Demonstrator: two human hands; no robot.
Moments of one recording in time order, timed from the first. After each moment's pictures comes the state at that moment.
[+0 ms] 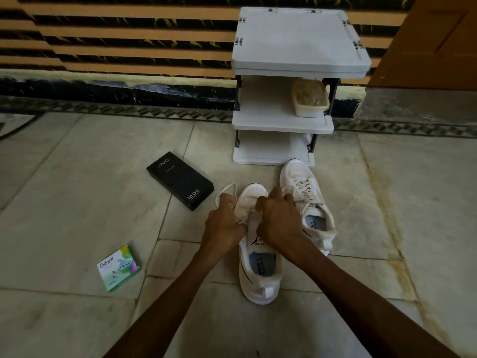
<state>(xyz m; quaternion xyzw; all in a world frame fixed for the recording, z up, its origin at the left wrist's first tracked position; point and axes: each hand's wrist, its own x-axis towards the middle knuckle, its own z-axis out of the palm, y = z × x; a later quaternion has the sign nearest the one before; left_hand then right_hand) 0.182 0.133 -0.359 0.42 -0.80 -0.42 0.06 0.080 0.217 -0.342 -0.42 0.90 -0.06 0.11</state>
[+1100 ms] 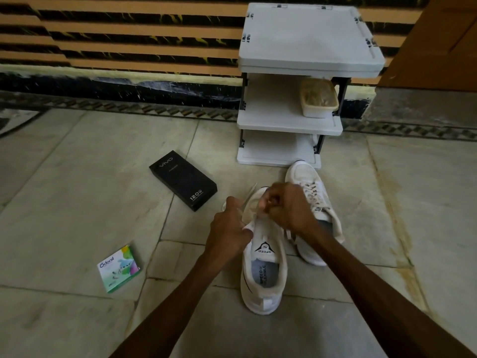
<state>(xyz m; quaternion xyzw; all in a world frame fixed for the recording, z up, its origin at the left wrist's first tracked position) 0.181 0.133 -0.361 0.42 -0.81 -0.41 0.04 0.041 0.209 -0.339 -0.44 0.81 -0.34 0.19</state>
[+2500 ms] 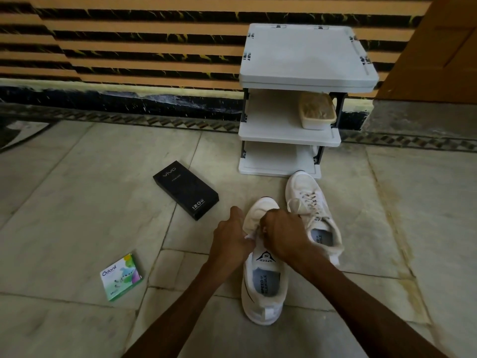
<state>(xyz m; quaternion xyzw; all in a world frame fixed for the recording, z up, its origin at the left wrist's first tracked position) 0.178 0.139 -0.355 0.41 -0.83 -0.37 0.04 0.068 0.215 -0.345 -0.51 0.85 -0.03 0.09</state>
